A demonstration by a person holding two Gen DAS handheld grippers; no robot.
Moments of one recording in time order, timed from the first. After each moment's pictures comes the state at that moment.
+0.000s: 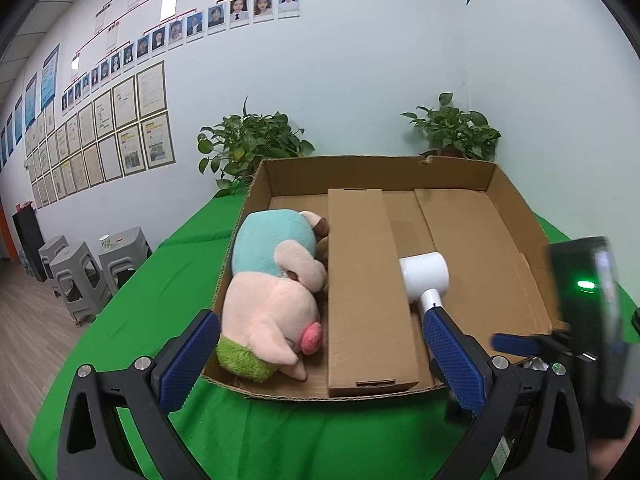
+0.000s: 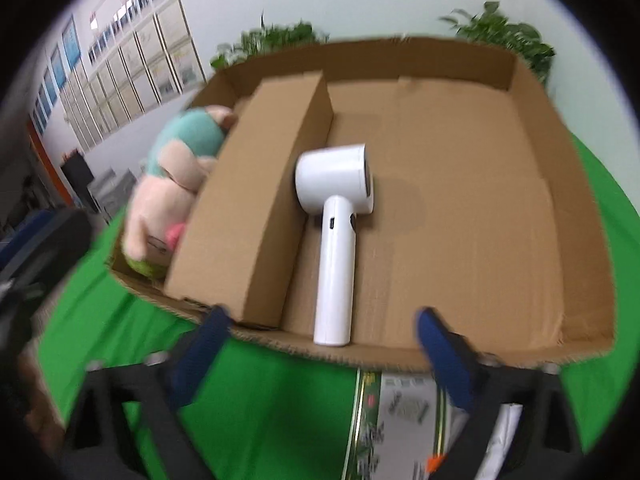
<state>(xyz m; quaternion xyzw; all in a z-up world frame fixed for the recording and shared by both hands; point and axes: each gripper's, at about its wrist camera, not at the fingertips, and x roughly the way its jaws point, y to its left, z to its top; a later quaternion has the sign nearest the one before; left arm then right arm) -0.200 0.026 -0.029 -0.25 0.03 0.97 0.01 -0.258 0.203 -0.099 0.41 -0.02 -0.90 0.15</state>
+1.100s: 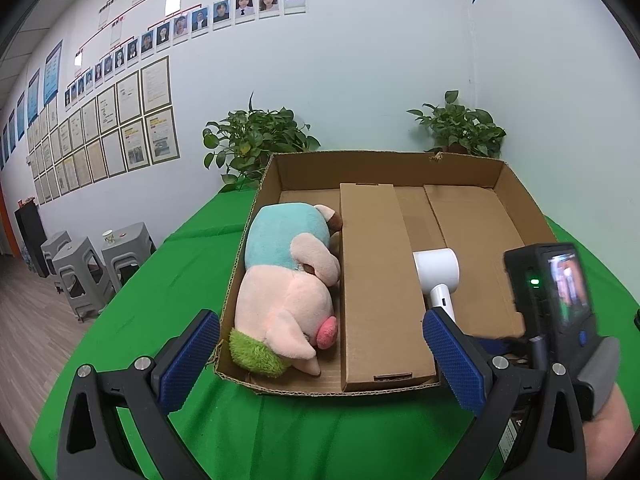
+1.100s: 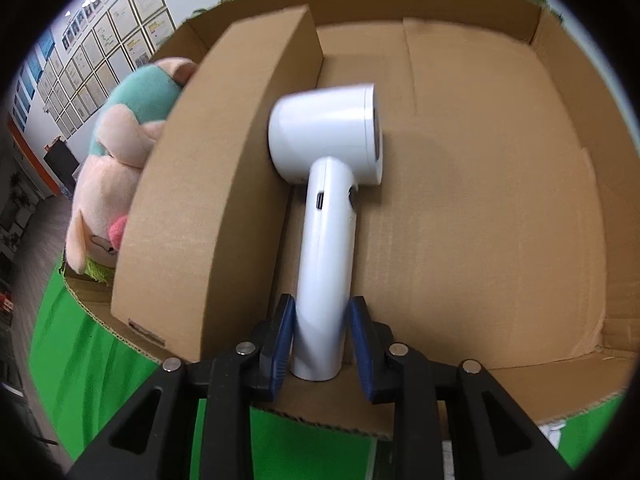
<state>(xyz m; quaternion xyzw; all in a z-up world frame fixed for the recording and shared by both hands) -0.204 0.015 -0.035 -0.25 0.03 0.97 0.00 -0.255 0.191 -0.133 0.46 -0.02 -0.88 0.13</state>
